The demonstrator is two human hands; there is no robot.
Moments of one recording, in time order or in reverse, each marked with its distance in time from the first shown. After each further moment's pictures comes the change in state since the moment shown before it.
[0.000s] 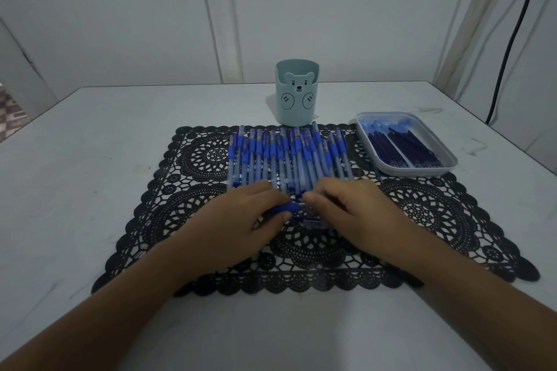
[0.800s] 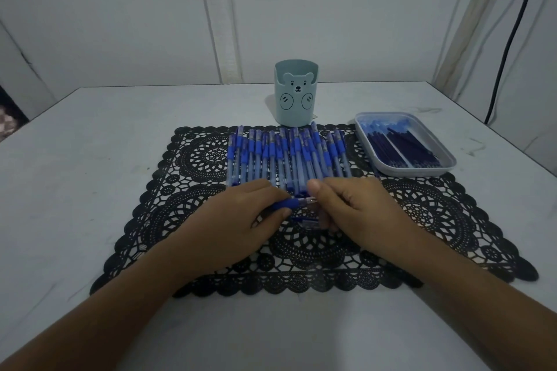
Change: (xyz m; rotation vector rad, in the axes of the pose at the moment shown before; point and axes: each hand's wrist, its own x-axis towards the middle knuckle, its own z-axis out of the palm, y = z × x) left_hand 0.000 0.000 -0.001 -0.007 0.028 -0.012; right_hand -0.001 -0.004 -0.002 0.089 0.046 0.044
